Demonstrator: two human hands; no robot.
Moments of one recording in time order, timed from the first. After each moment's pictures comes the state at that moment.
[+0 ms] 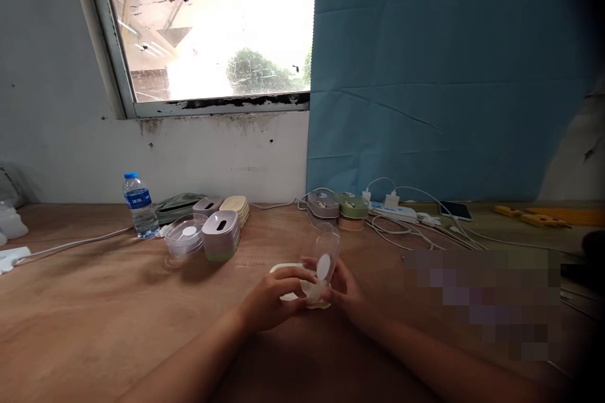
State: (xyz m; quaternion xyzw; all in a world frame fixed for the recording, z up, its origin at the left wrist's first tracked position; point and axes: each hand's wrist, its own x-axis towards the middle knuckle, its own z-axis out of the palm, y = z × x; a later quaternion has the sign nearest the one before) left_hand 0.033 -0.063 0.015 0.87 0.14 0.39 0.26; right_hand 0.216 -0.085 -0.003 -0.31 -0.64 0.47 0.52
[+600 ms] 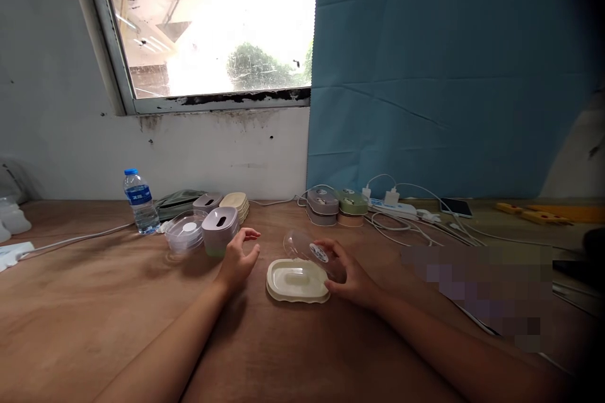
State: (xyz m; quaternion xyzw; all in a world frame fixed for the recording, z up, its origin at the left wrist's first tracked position) left_hand -0.006 -0.004 0.004 0.76 0.37 0.51 0.16; right_hand 0.256 -0.058 -0.007 -0.41 -0.78 0.18 0.43
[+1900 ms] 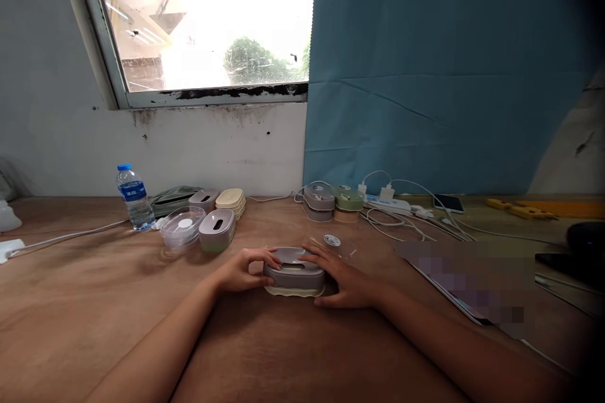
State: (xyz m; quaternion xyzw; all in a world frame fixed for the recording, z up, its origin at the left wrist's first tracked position) left_hand -0.010 -0.012 0.008 0.89 0.16 0.27 0.33; right_hand 0.261 -0.066 0.003 -0.40 -0.88 0.15 0.19
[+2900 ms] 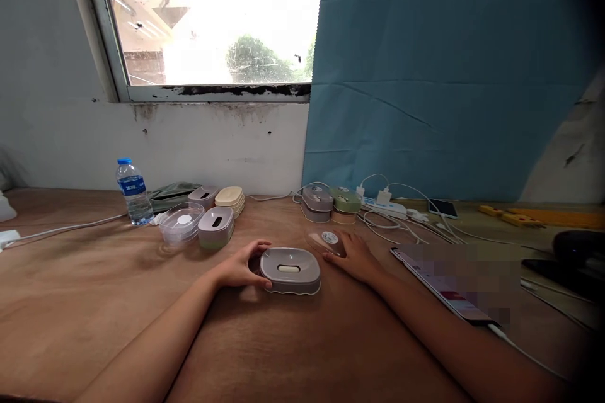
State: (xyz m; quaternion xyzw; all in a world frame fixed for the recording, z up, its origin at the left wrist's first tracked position) left_hand -0.014 0.001 -0.011 0.81 0.26 0.24 0.47; right_hand 0.305 -0.027 -0.019 -0.64 -0.71 0.00 0.28
